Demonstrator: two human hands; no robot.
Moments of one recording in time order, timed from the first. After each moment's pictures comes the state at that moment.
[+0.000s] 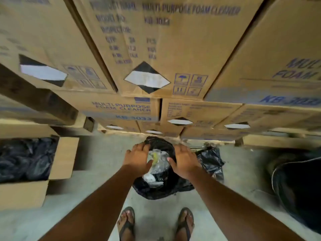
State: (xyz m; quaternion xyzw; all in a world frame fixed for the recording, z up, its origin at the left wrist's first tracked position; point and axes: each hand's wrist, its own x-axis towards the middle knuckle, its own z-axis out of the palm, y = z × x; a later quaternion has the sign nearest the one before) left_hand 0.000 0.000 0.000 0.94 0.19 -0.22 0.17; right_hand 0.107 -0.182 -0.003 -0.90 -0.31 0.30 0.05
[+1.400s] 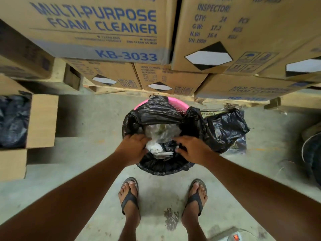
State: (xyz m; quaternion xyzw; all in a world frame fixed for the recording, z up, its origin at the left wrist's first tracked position) left_hand -0.080 0.021 -0.261 0.94 0.04 -0.27 0.18; right_hand 0.071 -0.222 -0.256 -0.82 -0.40 0.39 0.12
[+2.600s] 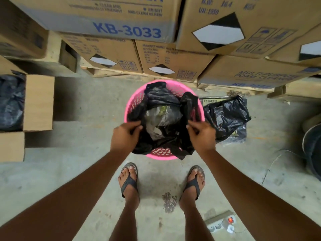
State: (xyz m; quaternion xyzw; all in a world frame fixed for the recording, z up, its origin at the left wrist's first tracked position) left_hand -0.108 -0.003 -0.230 0.83 0.39 -0.06 0.40; right_hand 0.040 -0.239 -0.261 -0.92 -0.17 0.18 0.30
